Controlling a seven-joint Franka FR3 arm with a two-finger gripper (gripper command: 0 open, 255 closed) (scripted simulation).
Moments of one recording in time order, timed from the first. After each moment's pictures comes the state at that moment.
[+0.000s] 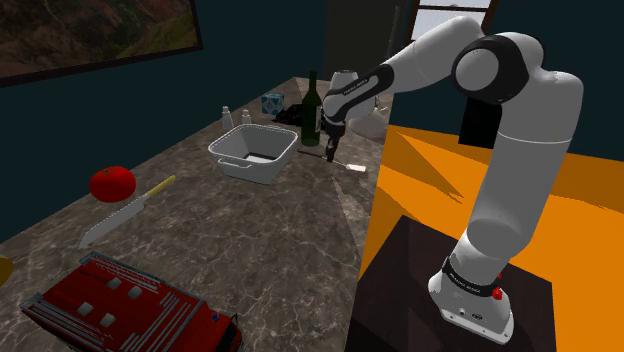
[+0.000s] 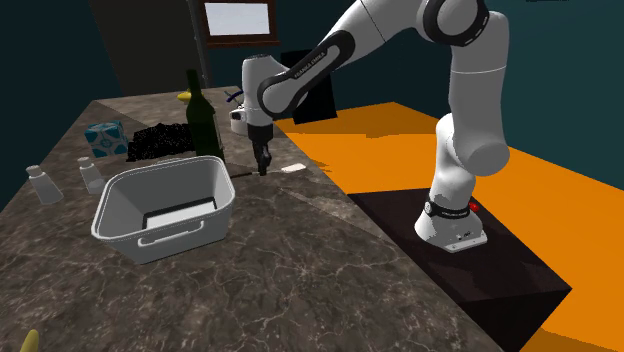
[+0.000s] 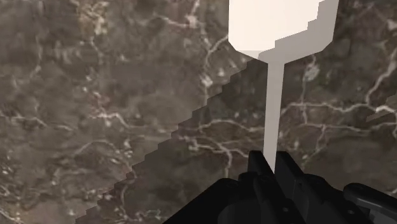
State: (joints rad) arm -0.17 0.19 -0.12 -2.06 0.08 2.30 -0.65
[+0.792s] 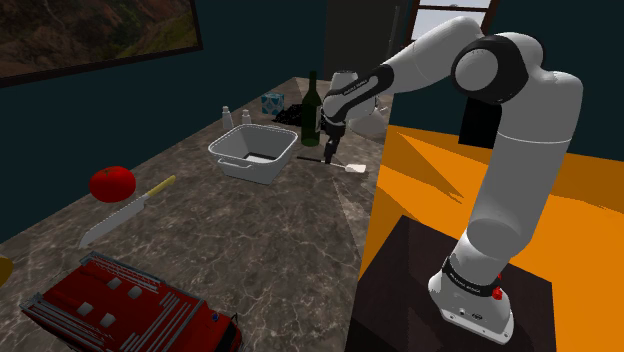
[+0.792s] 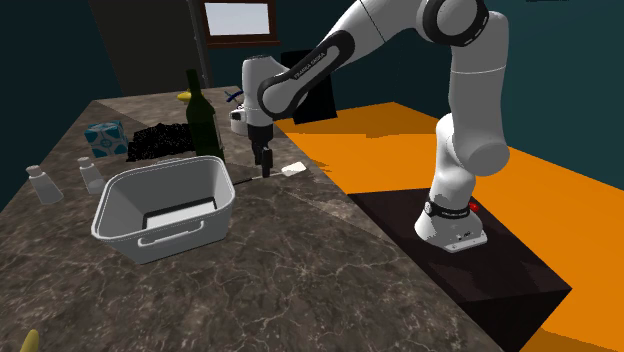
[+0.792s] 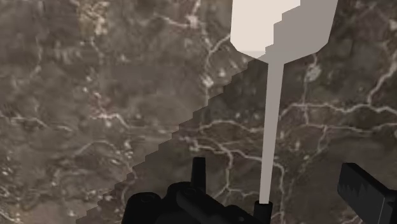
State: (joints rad) arm -0.17 0.19 -0.12 -2.06 0.08 2.30 -0.65
